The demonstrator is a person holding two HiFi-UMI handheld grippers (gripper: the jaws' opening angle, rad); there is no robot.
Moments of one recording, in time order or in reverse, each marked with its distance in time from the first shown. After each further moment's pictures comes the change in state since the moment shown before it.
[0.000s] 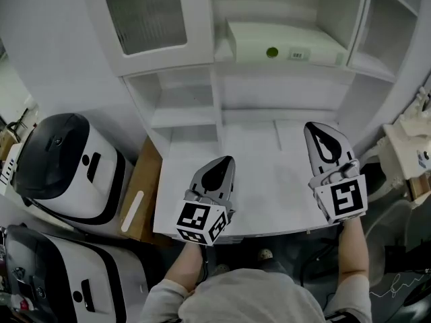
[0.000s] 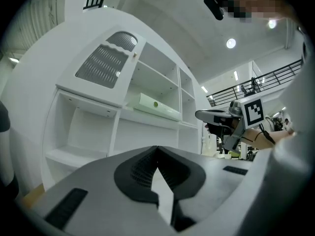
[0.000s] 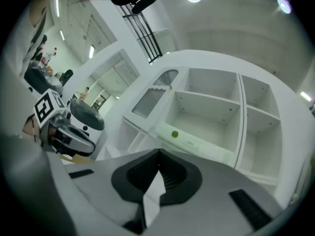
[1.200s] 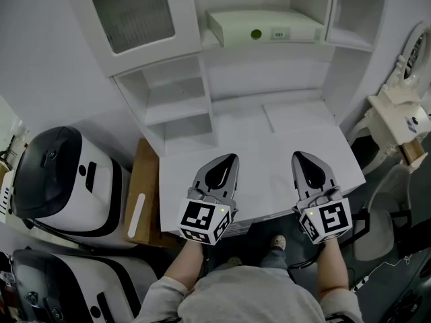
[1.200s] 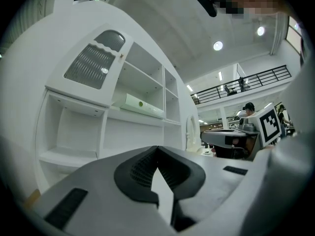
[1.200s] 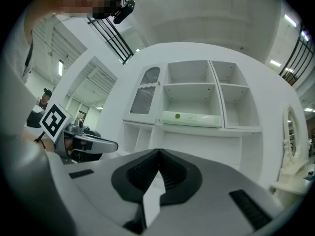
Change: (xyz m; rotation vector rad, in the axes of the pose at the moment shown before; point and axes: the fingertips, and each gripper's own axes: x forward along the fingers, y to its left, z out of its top) left arm -0.043 -0.027 -0.008 0.058 0.030 -0.176; right arm -0.082 0.098 -0.036 0.345 0.098 -0.147
